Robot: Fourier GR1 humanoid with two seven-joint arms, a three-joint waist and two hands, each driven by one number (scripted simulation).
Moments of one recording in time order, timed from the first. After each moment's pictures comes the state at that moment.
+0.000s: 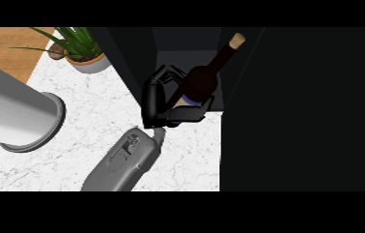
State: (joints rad) left arm -0.54 0.00 -0.45 -1.15 0.34 0.73 -0.40; right arm -0.07 -0.14 -0.06 -2.40 -0.28 0.20 0.57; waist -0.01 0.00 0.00
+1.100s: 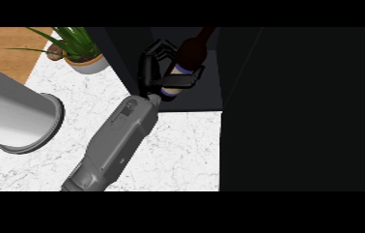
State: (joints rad) left arm -0.80 0.00 -0.25 -0.78 0.42 0.58 -0.44; right arm -0.07 -0.14 -0.08 -2.40 -0.30 0.20 0.59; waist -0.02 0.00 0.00
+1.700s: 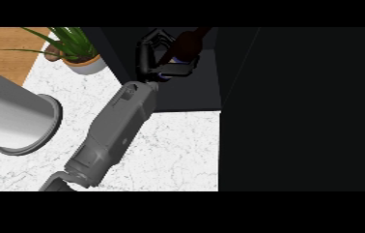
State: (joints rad) left arm -0.96 0.01 -0.15 -0.52 0.40 0.57 -0.61; right arm -0.09 -0.13 -0.05 -2.39 -0.30 0.19 0.58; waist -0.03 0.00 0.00
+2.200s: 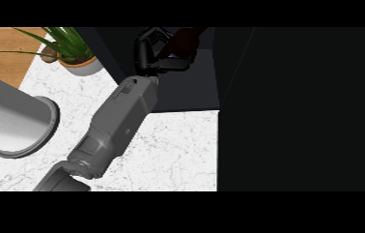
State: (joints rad) left arm -1.05 0.00 -0.05 -0.36 0.46 0.53 -0.68; right arm -0.06 -0.11 -0.02 -2.39 -0.30 0.20 0.56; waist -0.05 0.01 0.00
